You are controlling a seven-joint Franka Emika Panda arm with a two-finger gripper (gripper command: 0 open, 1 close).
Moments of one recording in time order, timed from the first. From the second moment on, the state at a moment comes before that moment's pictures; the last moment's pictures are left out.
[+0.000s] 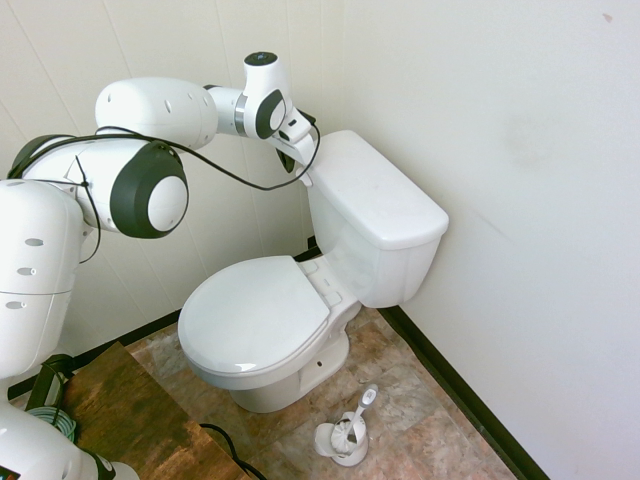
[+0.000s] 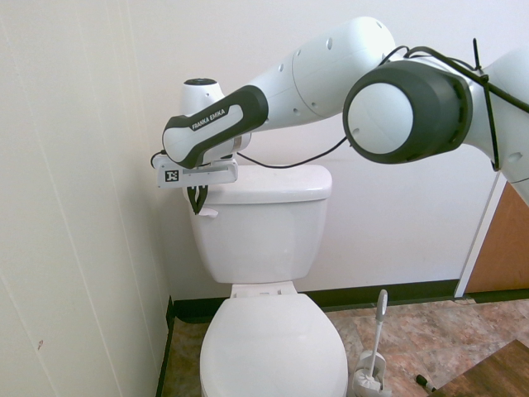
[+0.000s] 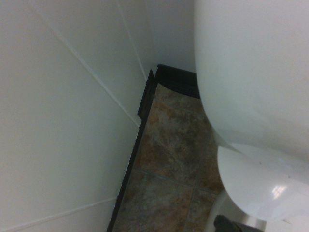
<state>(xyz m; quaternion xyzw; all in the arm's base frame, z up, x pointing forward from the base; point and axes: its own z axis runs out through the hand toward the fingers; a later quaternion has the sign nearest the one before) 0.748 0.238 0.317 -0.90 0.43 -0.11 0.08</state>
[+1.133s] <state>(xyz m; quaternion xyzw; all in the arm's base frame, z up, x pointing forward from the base) 0.773 0.231 0.286 -0.88 0.45 -0.12 0.05</state>
